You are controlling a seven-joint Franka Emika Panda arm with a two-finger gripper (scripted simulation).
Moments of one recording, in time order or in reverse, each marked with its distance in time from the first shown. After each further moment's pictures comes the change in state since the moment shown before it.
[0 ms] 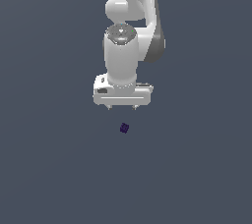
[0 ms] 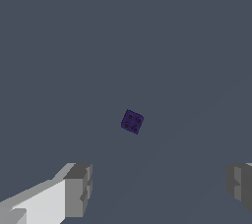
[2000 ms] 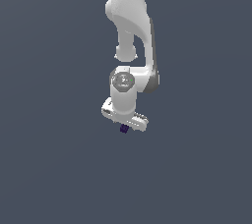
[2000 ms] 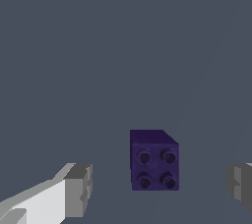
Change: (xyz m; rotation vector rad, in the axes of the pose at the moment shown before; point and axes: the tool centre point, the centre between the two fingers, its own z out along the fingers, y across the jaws) arm 0.005 -0.008 0.133 0.007 -0.029 0.405
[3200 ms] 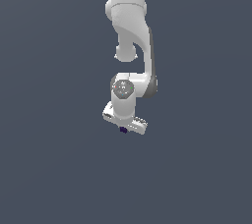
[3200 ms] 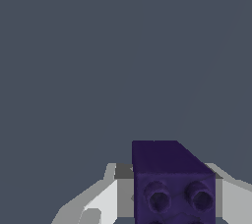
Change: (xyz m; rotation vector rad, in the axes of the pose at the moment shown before) arm 0.000 0.001 0.032 -0.001 -0.002 0.003
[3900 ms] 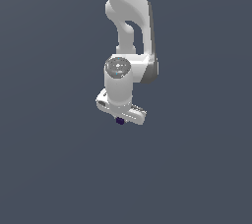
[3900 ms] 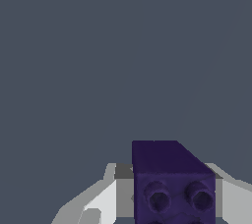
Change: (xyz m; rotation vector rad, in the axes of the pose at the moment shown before) arm 0.002 0.014 -0.081 0.000 -0.001 0.000
